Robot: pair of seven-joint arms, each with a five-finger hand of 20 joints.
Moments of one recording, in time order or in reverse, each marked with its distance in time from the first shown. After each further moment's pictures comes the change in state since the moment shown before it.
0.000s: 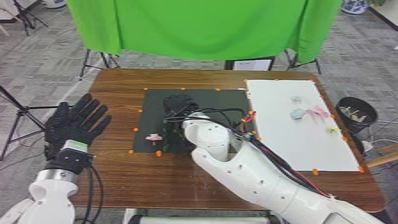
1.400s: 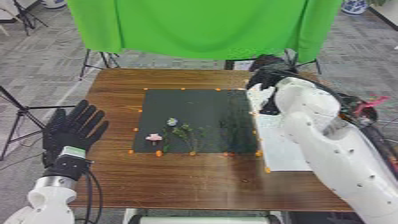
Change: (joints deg) left arm 2.6 -1.9 -0.9 -0.1 0.1 -0.5 1.0; right arm -10.4 23.2 30.9 -23.0 15.2 -7.2 12.8
